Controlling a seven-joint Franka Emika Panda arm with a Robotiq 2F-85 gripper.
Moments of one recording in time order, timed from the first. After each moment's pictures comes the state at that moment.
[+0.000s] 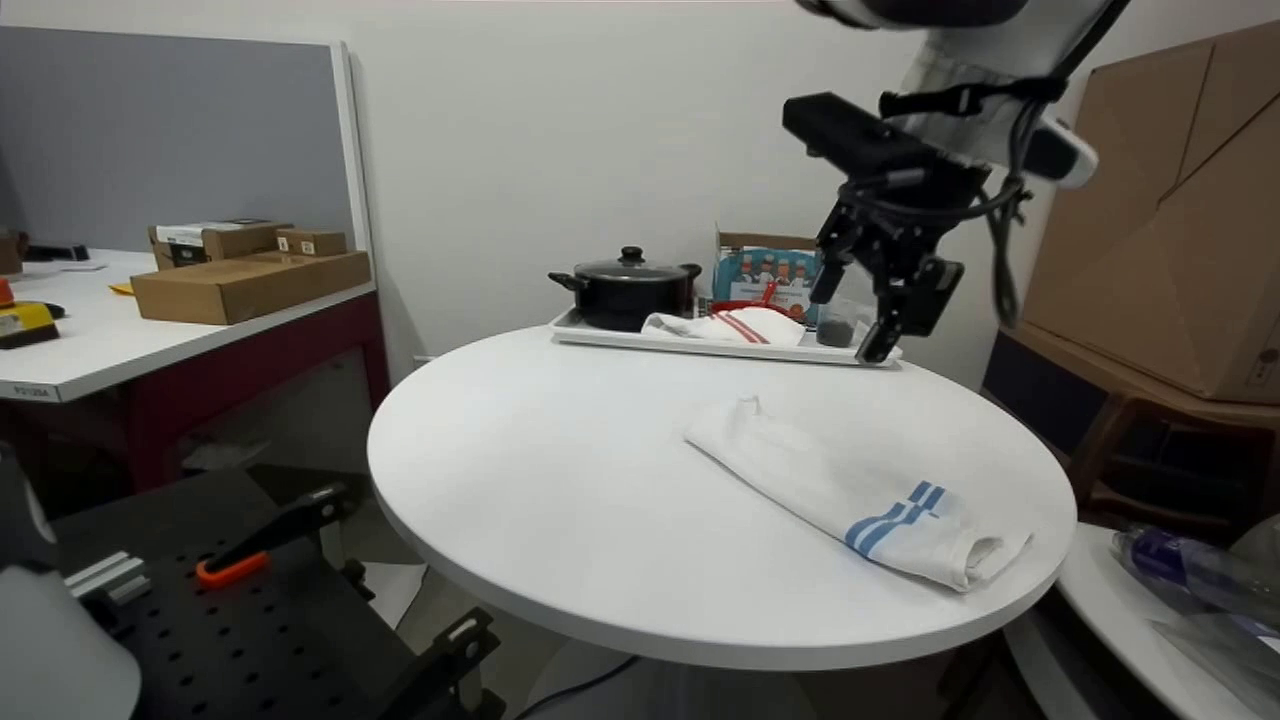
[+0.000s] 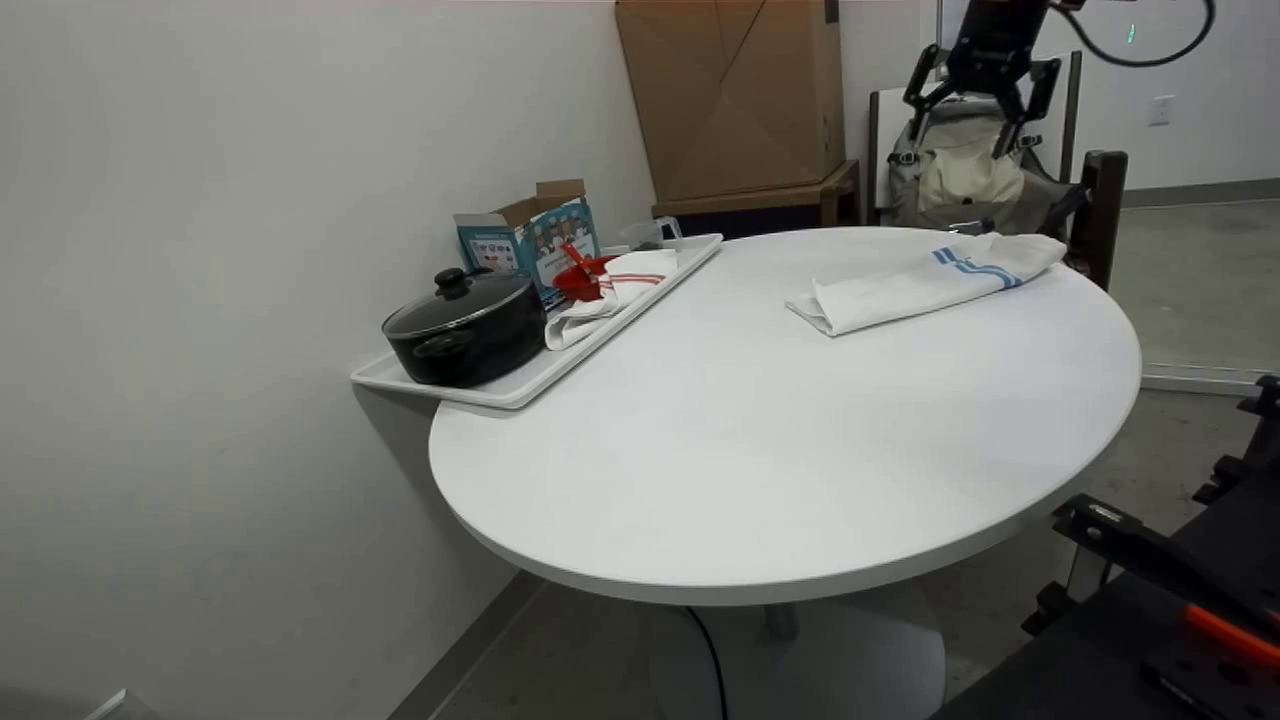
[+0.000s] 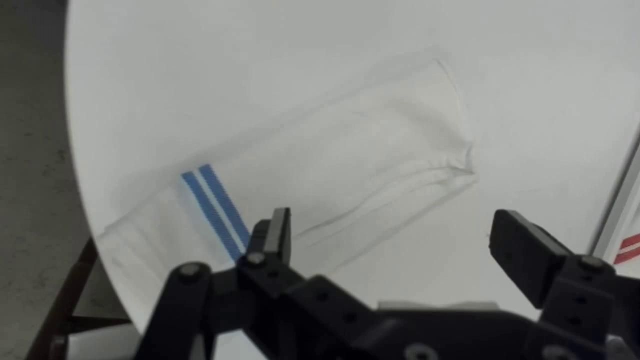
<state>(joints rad) -0.38 0.26 -0.10 -2.06 0.45 2.23 -0.13</state>
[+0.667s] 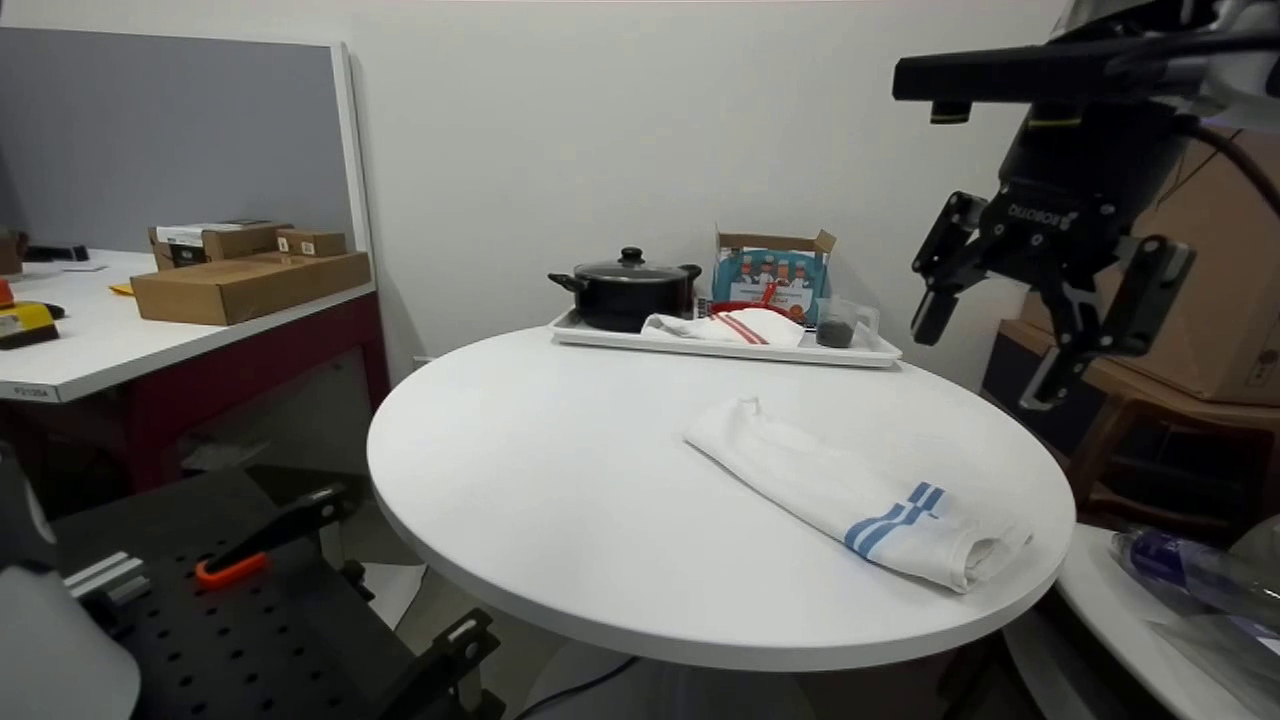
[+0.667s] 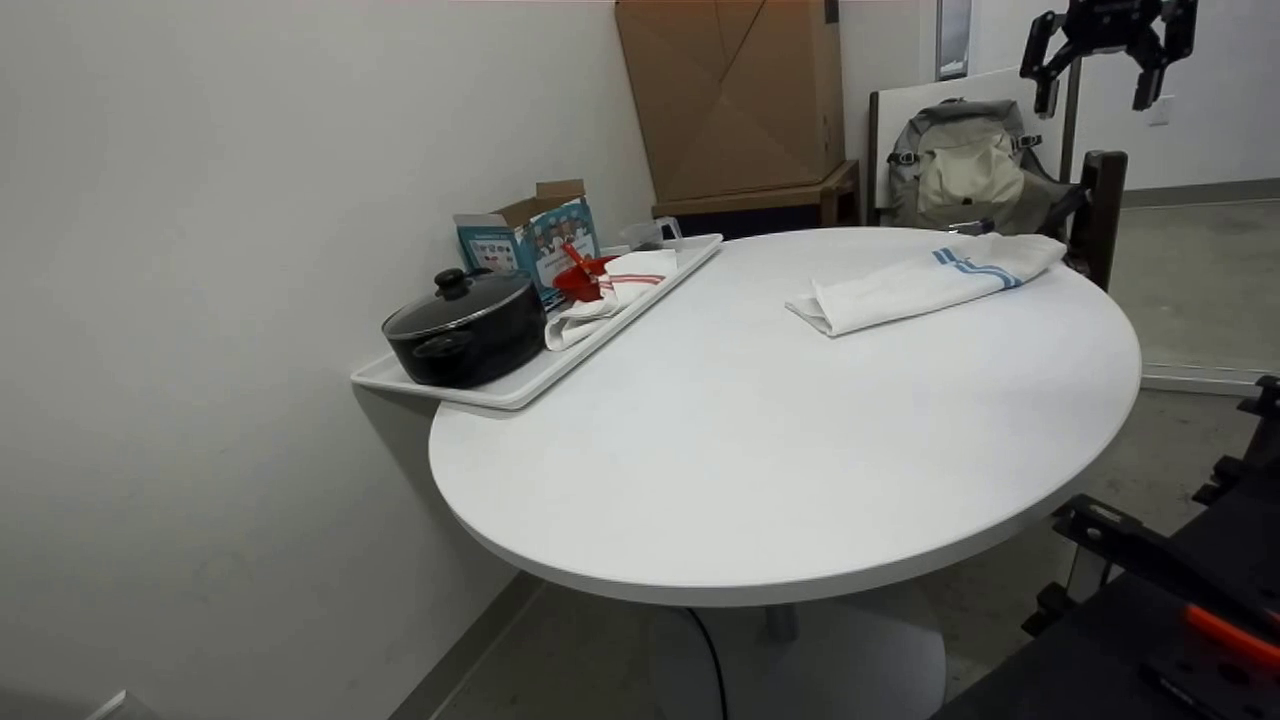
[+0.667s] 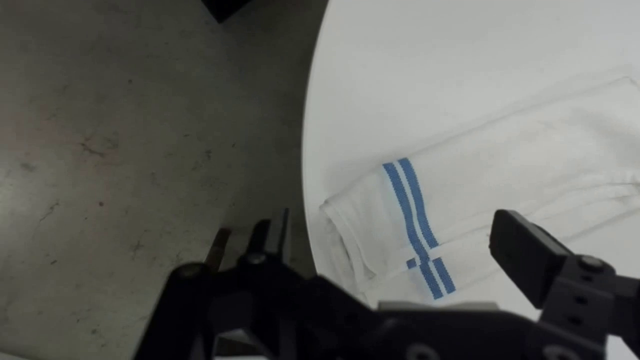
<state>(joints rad) -0.39 0.27 -0.26 -1.98 0.16 2.09 -0.13</state>
